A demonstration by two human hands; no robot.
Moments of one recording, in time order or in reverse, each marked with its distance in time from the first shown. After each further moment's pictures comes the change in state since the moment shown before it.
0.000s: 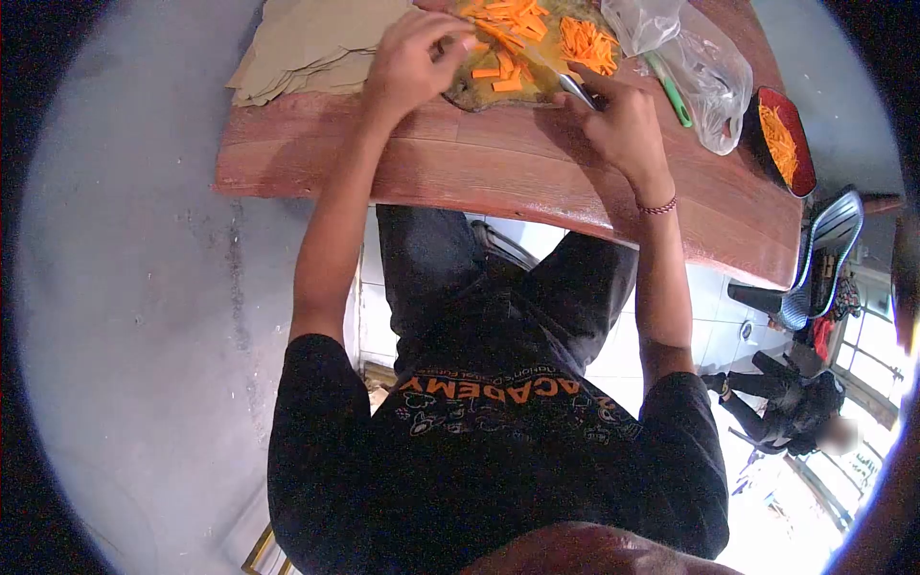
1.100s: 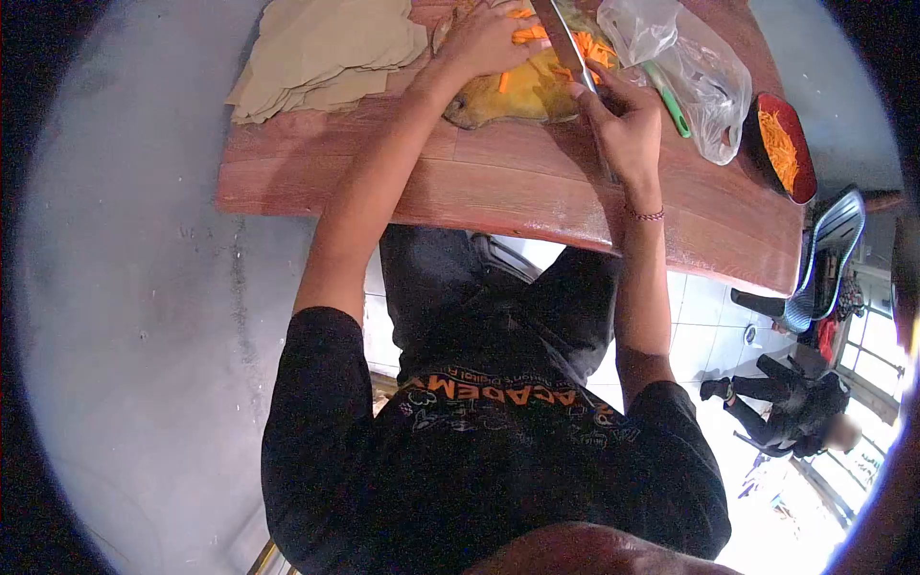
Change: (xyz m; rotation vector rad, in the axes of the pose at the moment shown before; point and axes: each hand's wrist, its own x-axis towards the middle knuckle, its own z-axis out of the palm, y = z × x) left_hand 0.074 -0.009 0.088 0.322 -0.118 0.263; right_hand 0.007 0.012 0.012 0.352 0.189 0.264
